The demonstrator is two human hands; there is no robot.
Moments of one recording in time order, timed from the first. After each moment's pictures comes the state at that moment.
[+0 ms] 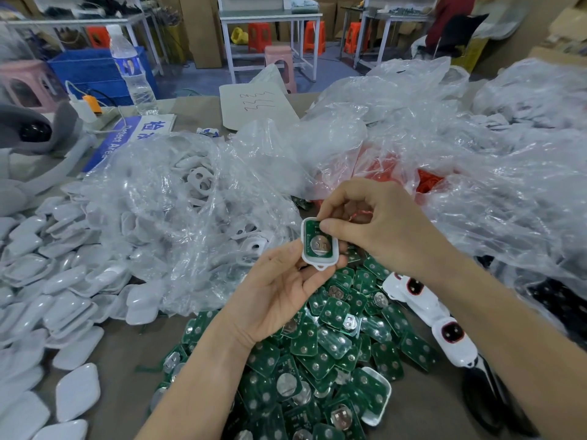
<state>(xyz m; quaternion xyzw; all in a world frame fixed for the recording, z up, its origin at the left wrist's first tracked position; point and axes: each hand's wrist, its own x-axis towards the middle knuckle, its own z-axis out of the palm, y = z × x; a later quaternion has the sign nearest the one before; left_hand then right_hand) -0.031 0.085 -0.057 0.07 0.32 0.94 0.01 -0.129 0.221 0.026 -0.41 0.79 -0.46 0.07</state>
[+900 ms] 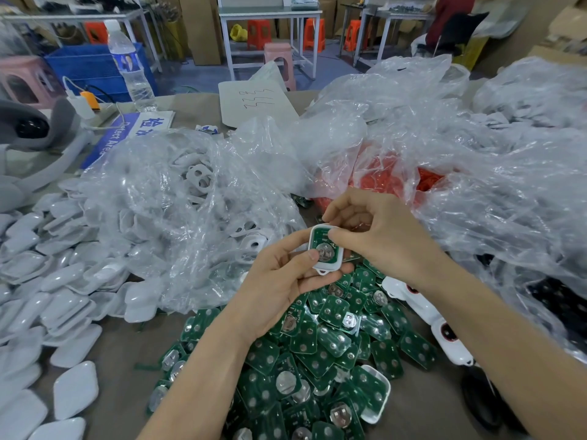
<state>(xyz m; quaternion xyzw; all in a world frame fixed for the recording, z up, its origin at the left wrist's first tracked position) -0.033 0.092 -0.054 -0.01 0.50 0.86 -0.06 -0.130 0.222 0.009 -0.36 0.81 -0.46 0.10</state>
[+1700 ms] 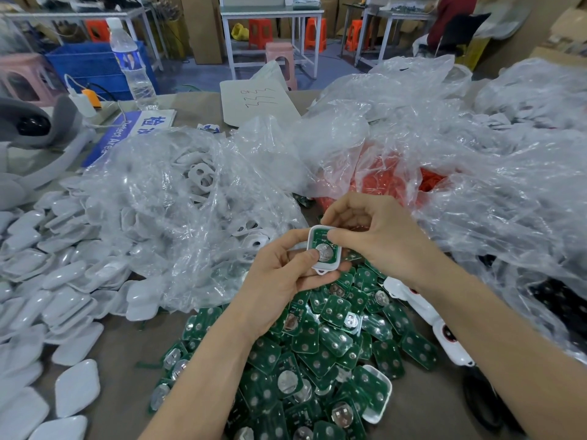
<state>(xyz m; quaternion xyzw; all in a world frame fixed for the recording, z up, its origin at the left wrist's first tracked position) -0.035 0.090 -0.056 -0.04 0.53 0.84 -0.08 -0.133 0.219 0.004 -0.36 0.79 -0.47 0.13</state>
